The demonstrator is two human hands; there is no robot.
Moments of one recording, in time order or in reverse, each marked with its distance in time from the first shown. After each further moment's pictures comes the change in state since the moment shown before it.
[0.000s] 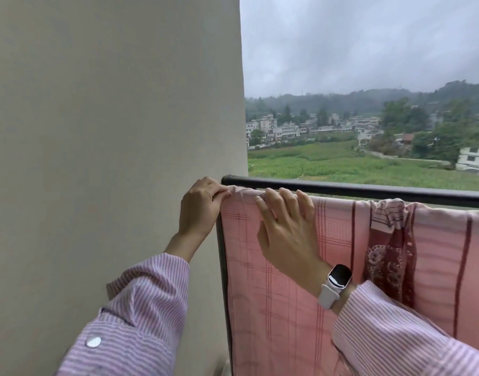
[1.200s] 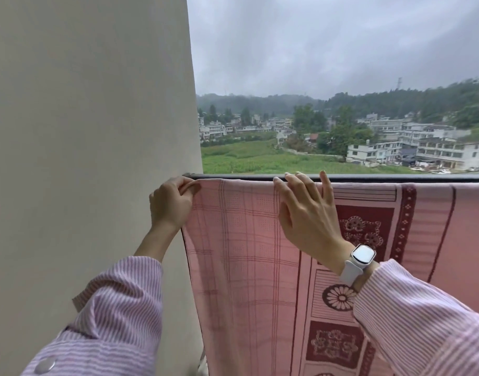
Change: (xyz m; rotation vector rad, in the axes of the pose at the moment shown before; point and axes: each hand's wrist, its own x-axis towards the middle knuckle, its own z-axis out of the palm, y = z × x) left_hand 0.020 -0.090 -0.008 -0.302 -0.099 -0.299; right_hand 0.013 -0.017 0.001 -0.224 -0.072 0.138
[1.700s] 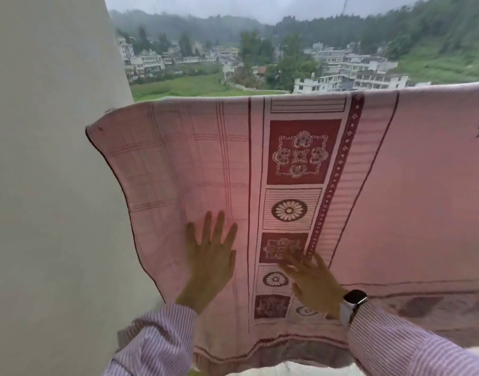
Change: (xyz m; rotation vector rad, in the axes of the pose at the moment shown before) left_hand -0.225 -0.049 0.129 0.540 -0.625 0.512; right_hand -0.268 0.031 0.034 -0.045 -1.069 0.100
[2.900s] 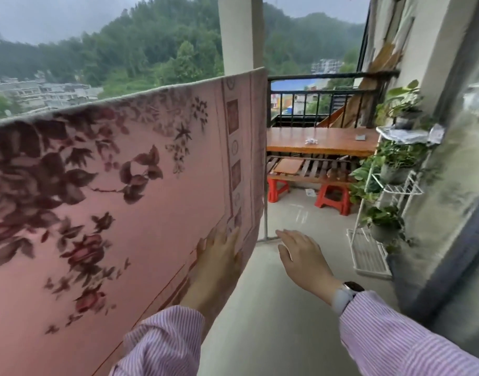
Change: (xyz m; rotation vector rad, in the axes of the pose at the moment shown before) left_hand 0.147 0.937 -0.026 -0.673 -0.241 0.956; right_hand -0.572 0.618 0.058 0.188 0.488 1.308
